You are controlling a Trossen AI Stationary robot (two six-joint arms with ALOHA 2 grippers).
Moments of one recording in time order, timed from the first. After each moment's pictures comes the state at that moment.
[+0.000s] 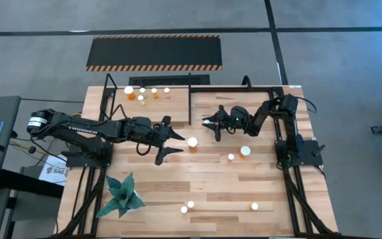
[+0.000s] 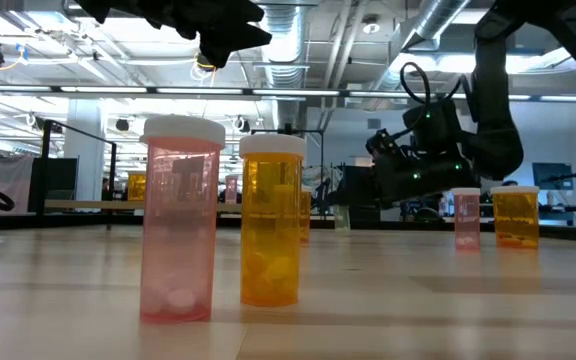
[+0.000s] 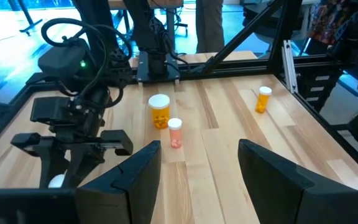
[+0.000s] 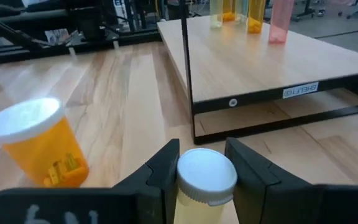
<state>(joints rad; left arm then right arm) -0.02 1.22 0.78 0.15 0.09 0.04 -0.47 2.04 0.49 1.38 -0.31 0.04</state>
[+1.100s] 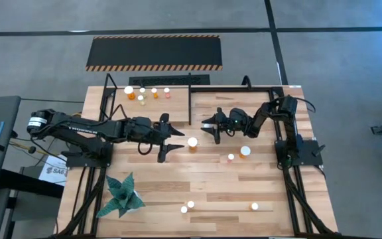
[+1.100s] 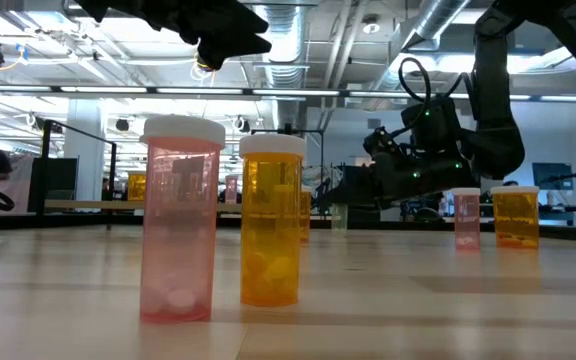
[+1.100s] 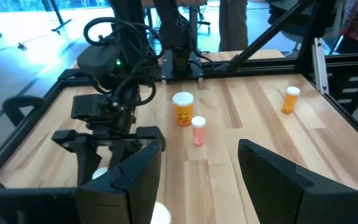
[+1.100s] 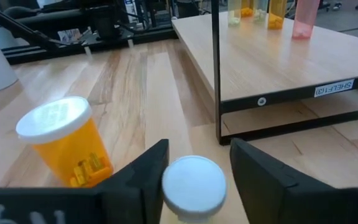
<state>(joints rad) -0.02 1.22 0.78 0.14 -0.01 0.04 -0.43 2.04 0.49 1.36 -0.31 0.06</state>
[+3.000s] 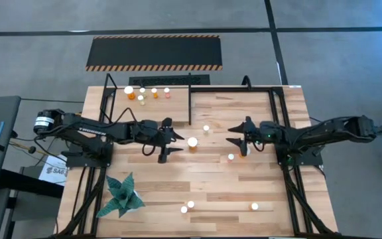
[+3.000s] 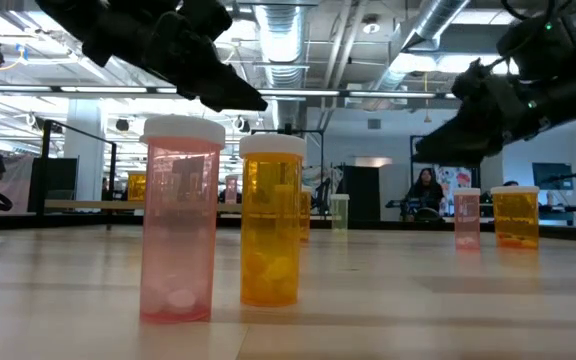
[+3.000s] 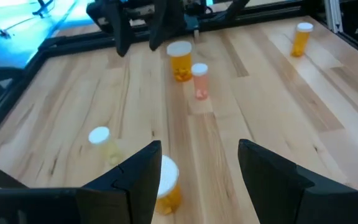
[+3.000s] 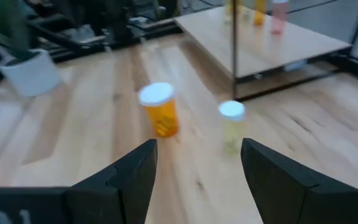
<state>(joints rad) 0.03 1.33 0.65 0.26 0.07 0.16 -0.15 0.97 0.13 0.57 0.06 0.19</state>
